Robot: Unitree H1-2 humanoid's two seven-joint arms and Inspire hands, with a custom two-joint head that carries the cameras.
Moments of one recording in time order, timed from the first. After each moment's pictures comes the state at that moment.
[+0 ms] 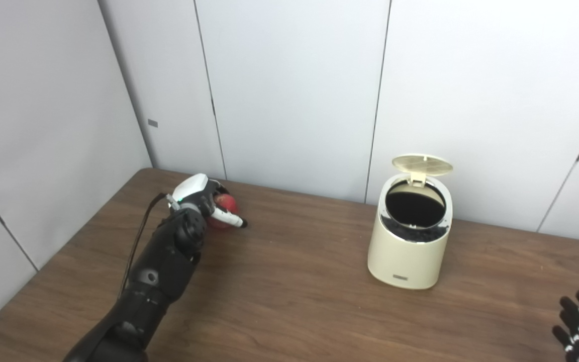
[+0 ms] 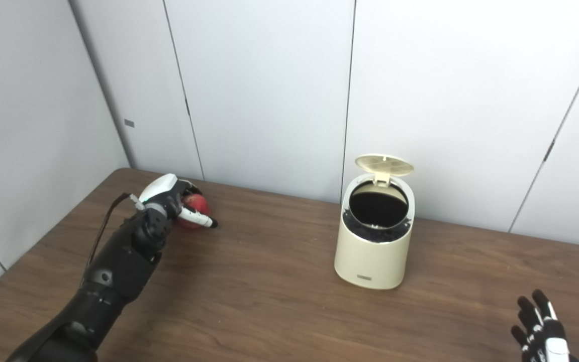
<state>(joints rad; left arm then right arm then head) -0.62 0.48 -0.06 0.49 0.65 0.47 -0.17 0.06 -0.15 -0.11 -0.35 0.15 0.25 0.08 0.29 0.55</state>
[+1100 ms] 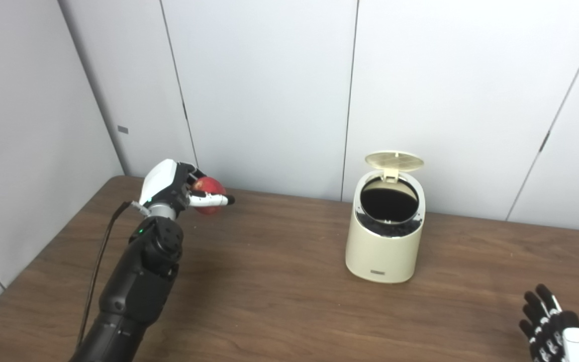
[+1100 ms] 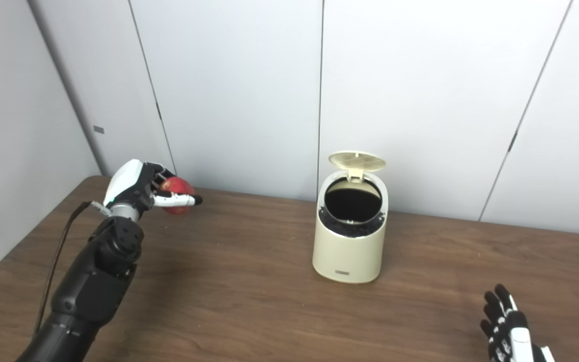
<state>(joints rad) -0.52 0.42 0.01 0.17 0.55 0.45 0.03 0.08 -0.15 -0.10 -0.28 0.18 0.19 0.10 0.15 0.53</state>
